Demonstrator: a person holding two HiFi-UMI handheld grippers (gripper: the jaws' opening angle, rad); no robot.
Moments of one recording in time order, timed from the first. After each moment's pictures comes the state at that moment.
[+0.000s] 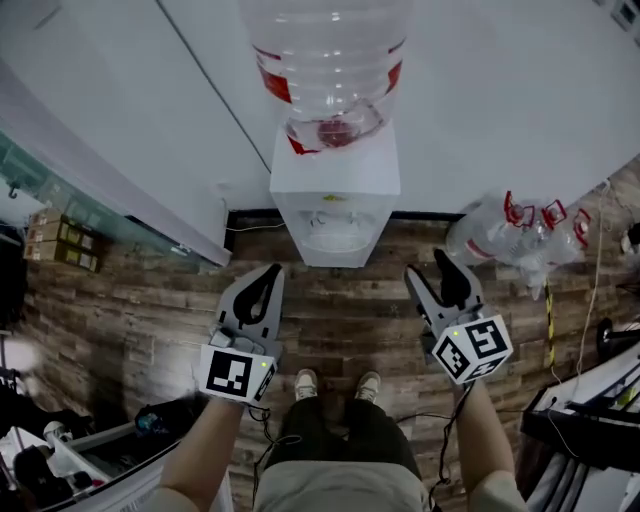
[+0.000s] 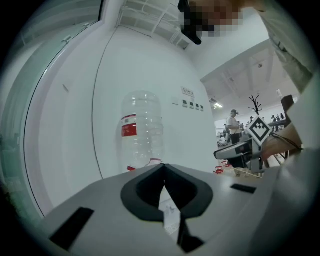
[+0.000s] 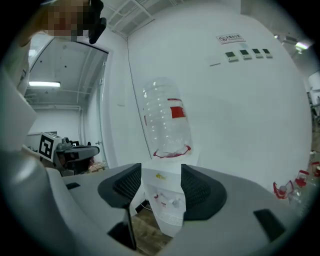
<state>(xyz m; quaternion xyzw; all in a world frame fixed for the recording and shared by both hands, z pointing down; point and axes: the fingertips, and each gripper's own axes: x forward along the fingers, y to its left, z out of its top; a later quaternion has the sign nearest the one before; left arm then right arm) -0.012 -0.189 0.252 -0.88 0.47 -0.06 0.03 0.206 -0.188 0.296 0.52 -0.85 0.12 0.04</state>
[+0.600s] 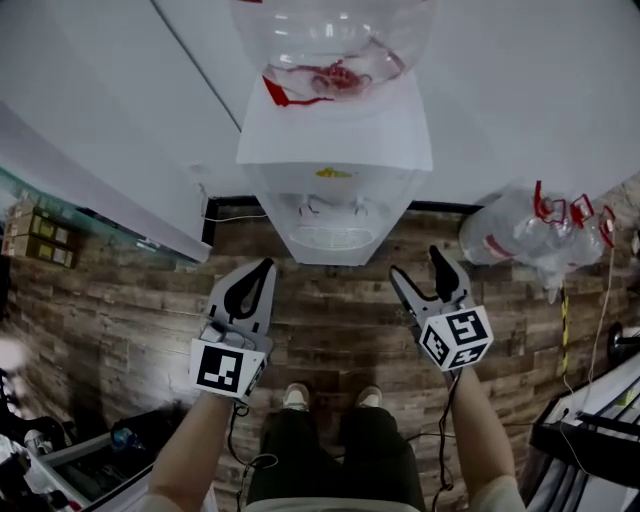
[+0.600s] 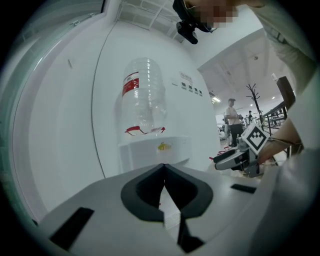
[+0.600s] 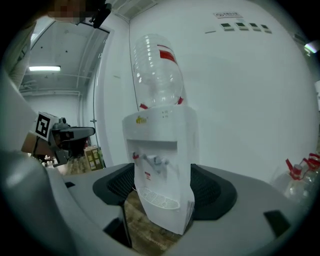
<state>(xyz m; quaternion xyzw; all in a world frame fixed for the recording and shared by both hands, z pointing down) -0.021 -0.257 0.447 -0.88 0.46 -0.08 0.03 0.200 -0.264 0.534 0.51 -0.84 0.13 0.10</state>
